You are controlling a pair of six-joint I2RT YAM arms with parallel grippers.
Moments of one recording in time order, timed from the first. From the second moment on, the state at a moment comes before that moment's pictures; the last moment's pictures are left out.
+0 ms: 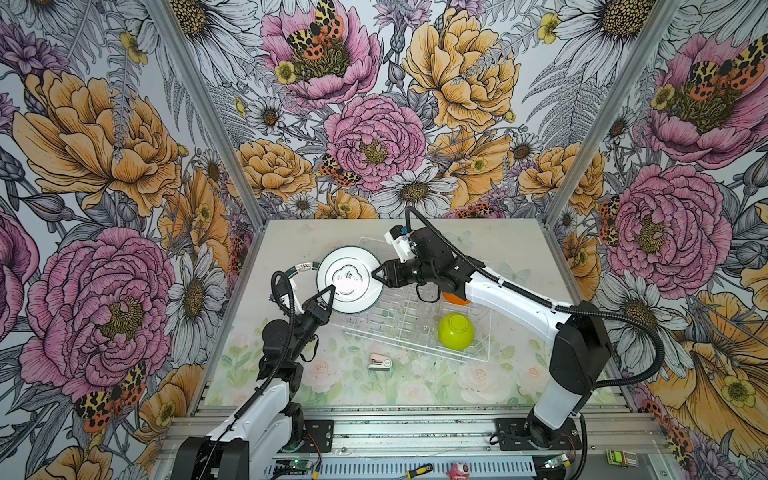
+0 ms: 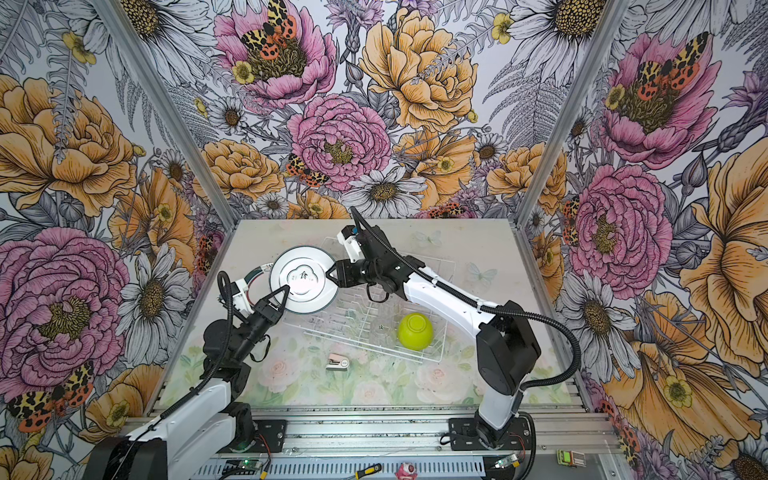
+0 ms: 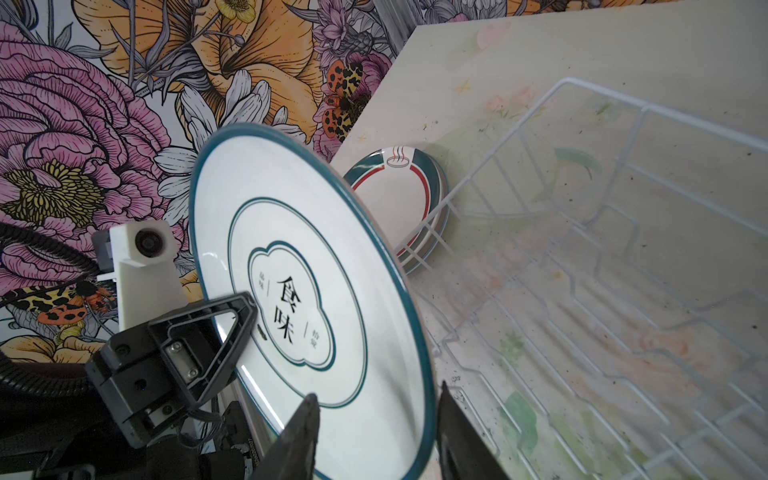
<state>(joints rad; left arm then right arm) -0.08 0.90 0.14 0.85 0.39 -0.98 0.73 1.74 1.47 -0.32 -0.38 0.45</state>
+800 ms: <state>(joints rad) -0.08 0.91 0.14 0.76 0.37 -0.97 0.73 1.74 1.47 -0.30 -0.37 0.45</state>
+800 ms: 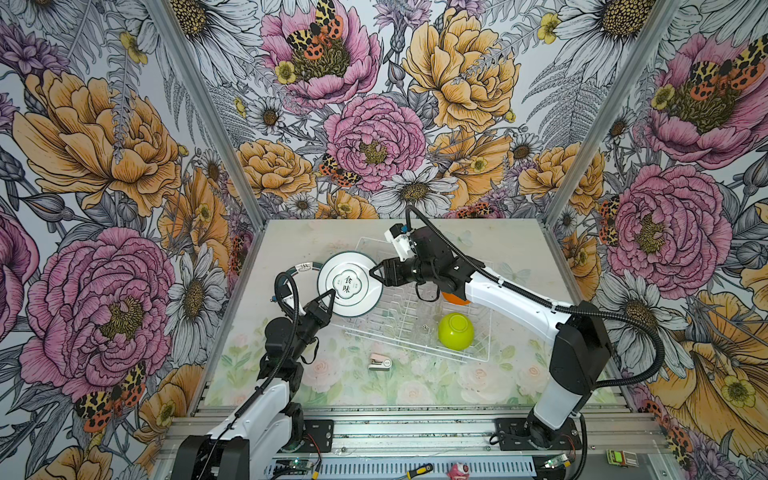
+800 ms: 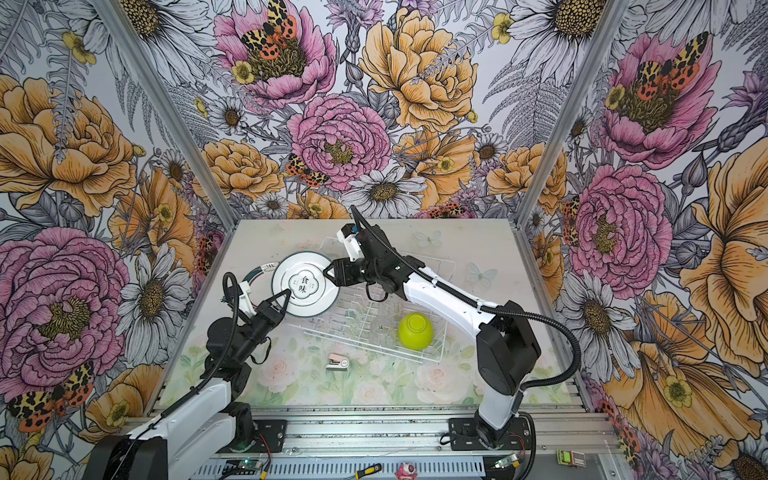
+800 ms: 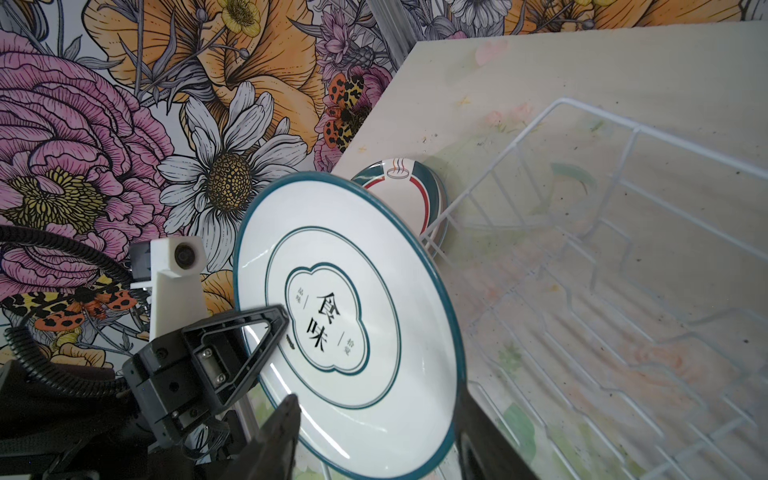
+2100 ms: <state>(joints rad) -0.06 0.44 0.12 0.34 -0.14 -1.00 0.72 1.68 1.37 -0.30 -0.31 0.40</state>
